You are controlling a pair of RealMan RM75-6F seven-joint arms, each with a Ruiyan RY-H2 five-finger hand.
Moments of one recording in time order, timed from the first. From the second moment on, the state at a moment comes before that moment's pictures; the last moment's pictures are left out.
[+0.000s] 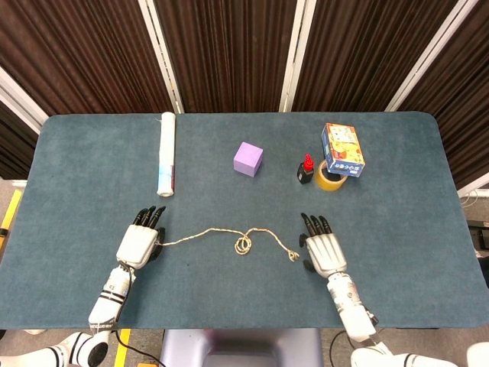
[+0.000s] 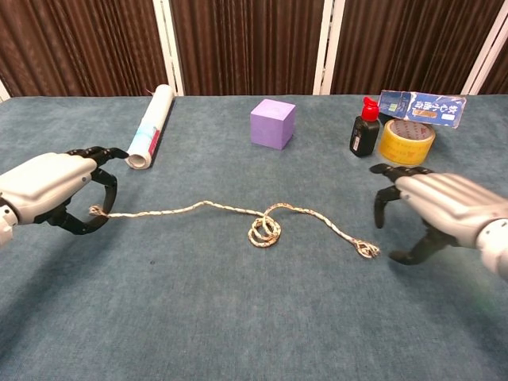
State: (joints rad) left arm -0.49 -1.69 -0.10 -1.25 1.36 1.16 0.36; right arm 0.42 -1.70 0.14 -1.48 -1.20 1.11 -0.60
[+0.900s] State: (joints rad) left arm -0.49 -1.66 -0.10 -1.28 1.35 1.16 0.36; right arm 0.48 -1.77 0.12 -1.43 -1.14 1.10 -0.62
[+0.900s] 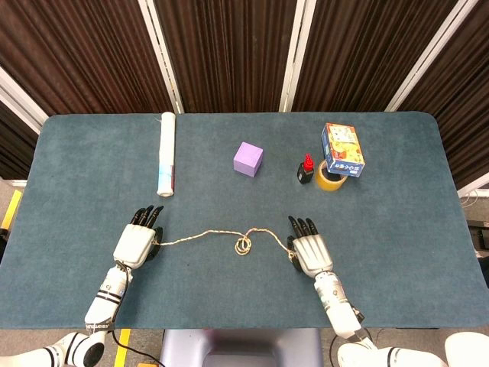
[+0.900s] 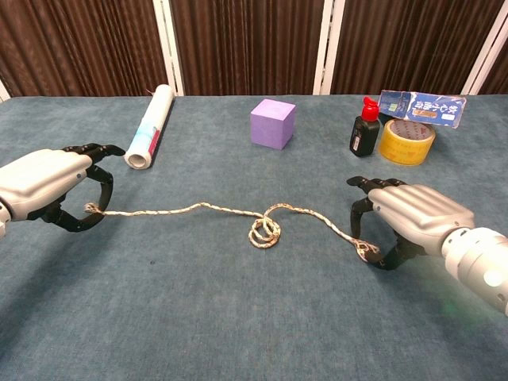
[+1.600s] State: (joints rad) left arm -0.49 -1.64 -0.10 -1.29 1.35 1.17 0.36; right arm 0.52 -1.80 0.13 -1.41 -1.08 1.09 -0.65
